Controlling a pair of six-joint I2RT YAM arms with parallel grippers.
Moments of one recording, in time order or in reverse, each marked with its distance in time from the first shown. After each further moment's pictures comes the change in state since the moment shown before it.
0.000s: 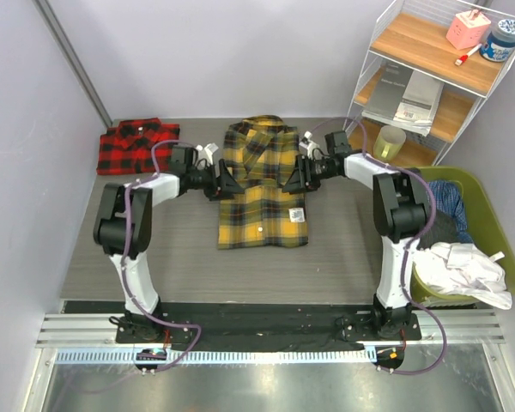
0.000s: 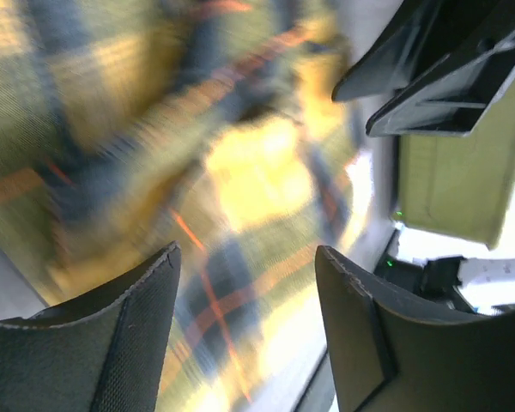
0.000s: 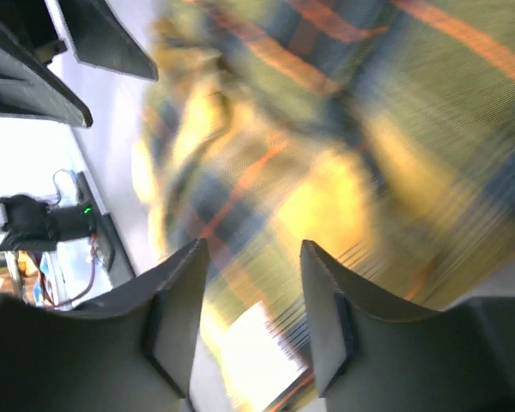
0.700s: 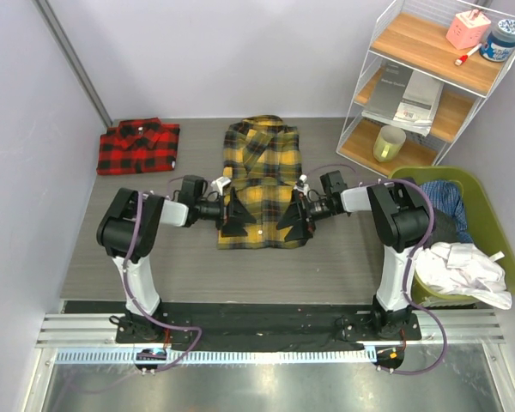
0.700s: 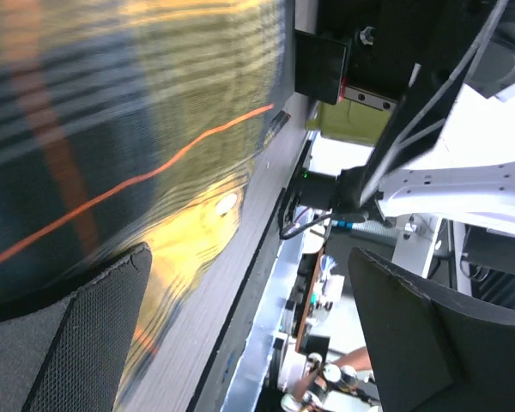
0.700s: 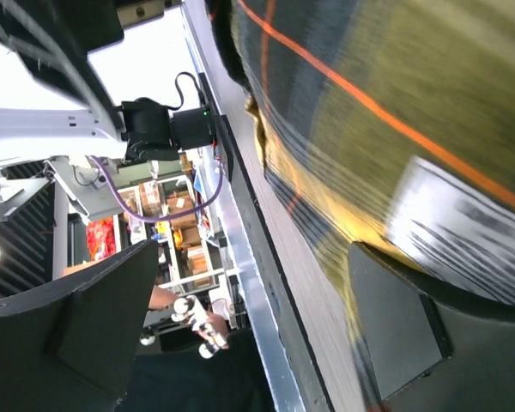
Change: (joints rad) left arm -0.105 -0.063 -0.366 0.349 0.223 -0.290; right arm 0.075 -0.150 -0.497 0.233 -0.282 0.263
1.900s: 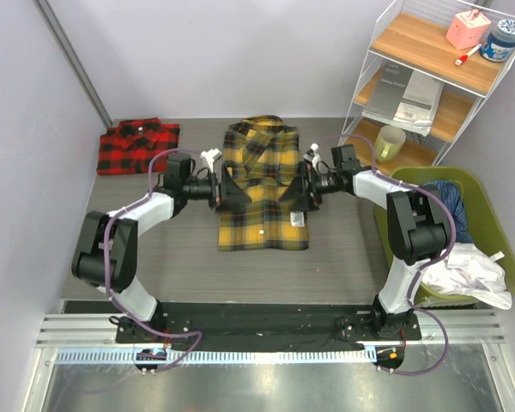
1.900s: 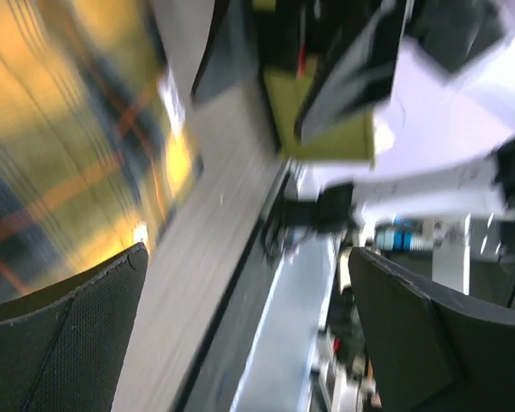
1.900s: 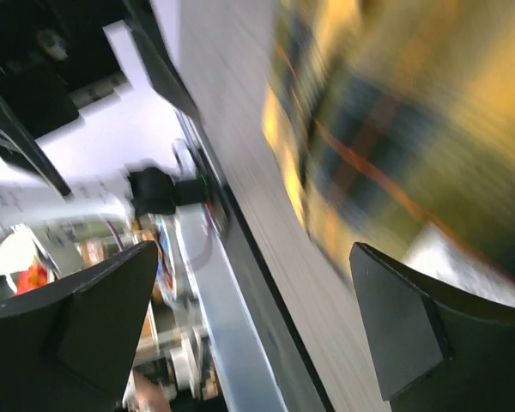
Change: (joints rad) left arm 0.050 -0.294 0.085 -0.230 0.001 0.110; right arm -0.066 -0.144 0.174 -0.198 0.099 -0.033
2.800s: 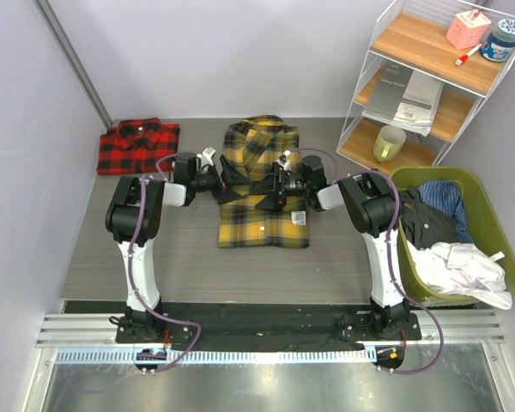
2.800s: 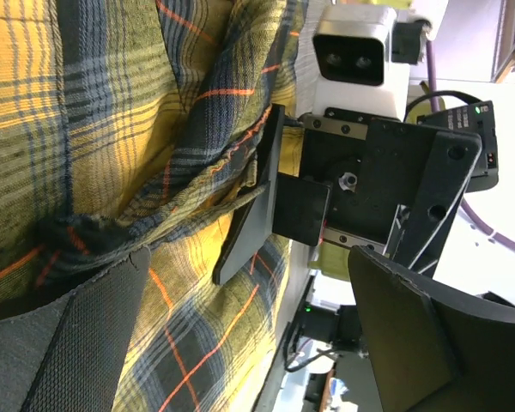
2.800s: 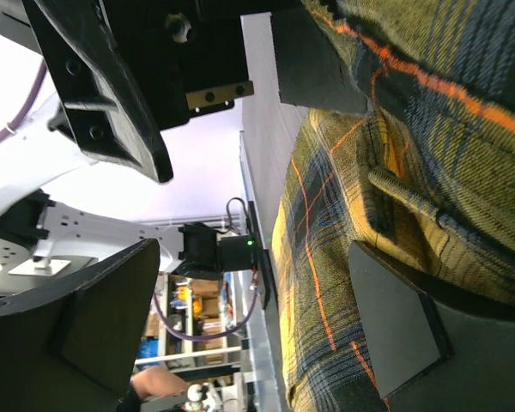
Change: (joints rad) left arm 0.057 0.483 0.194 0.363 -0.196 -0.282; right arm 0.157 0.438 0.052 1.055 0.011 0.768
